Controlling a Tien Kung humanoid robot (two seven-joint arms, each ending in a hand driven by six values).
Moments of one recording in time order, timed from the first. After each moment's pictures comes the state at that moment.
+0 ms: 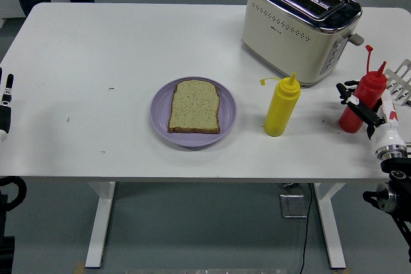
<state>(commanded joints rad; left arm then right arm) -0.06 0.00 -1.86 -1.40 0.33 0.08 -0.04 0.31 -0.26 1.09 0.99 -0.87 -0.30 0.45</state>
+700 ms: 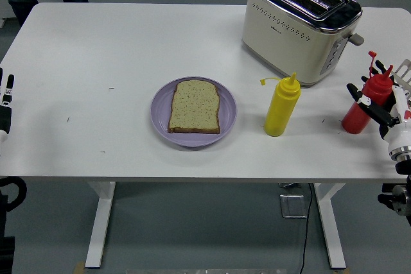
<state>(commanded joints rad) -0.06 0.00 -1.86 -1.40 0.33 0.08 -0.04 0.21 -0.28 1.25 1.11 -1.00 -0.20 0.40</state>
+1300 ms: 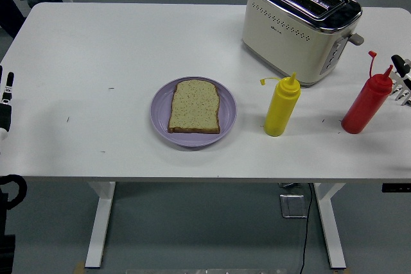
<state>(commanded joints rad) -0.07 0.00 -1.86 -1.40 0.33 0.08 -0.04 0.12 -0.34 1.49 1.40 -0.98 -0.18 0.36</state>
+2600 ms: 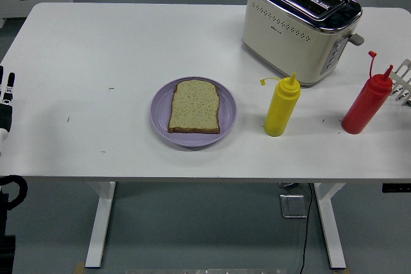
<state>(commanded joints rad) -0.06 0.00 -1.86 -1.40 0.33 0.08 -0.04 0.16 -0.27 1.68 1.30 -0.19 -0.07 0.09</state>
